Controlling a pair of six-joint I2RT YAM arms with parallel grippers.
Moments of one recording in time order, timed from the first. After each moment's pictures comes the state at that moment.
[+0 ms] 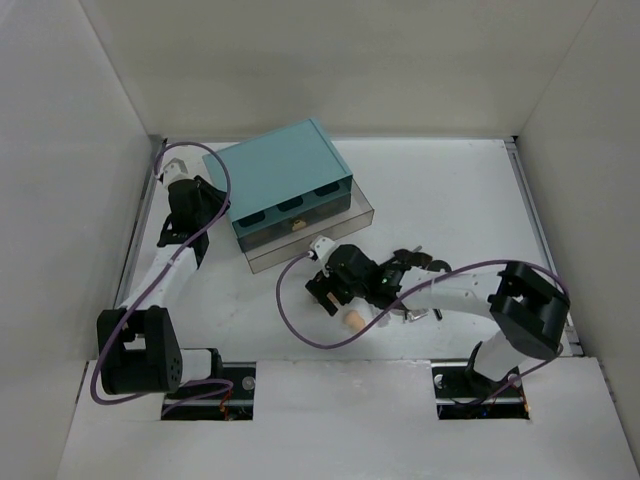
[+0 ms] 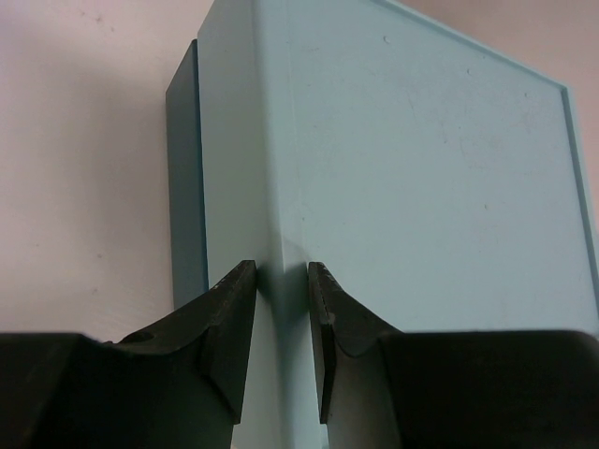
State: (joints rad) left arm 0.01 1.29 0.78 0.09 -0.03 -0.66; right arm 1.03 1.58 0.90 -0.09 0.12 0.10
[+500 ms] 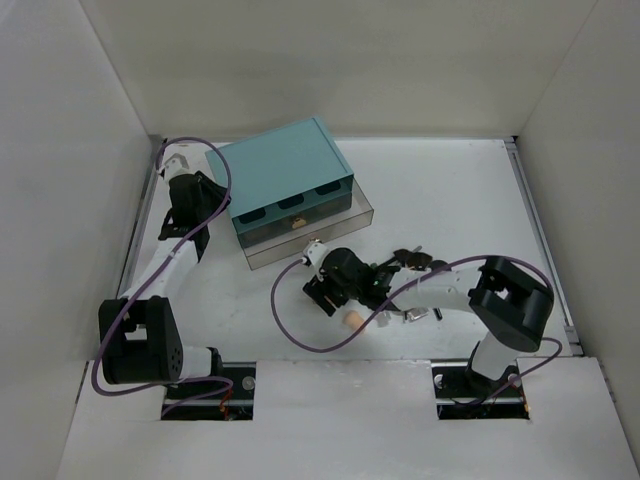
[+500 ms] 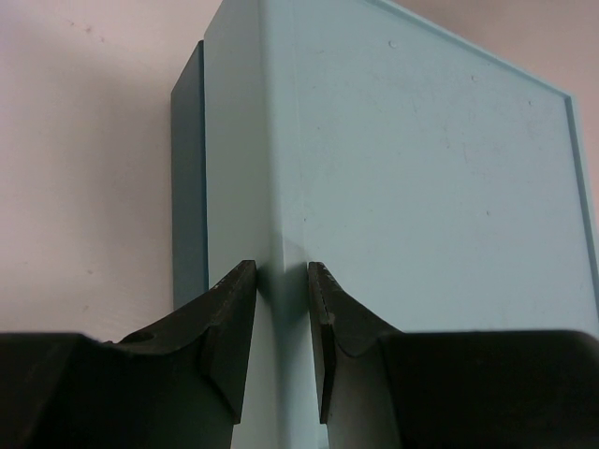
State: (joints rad) left arm 0.01 1.34 0.83 0.10 -0.02 -0.65; right arm 1.03 1.67 0.90 0.00 0.09 0.04
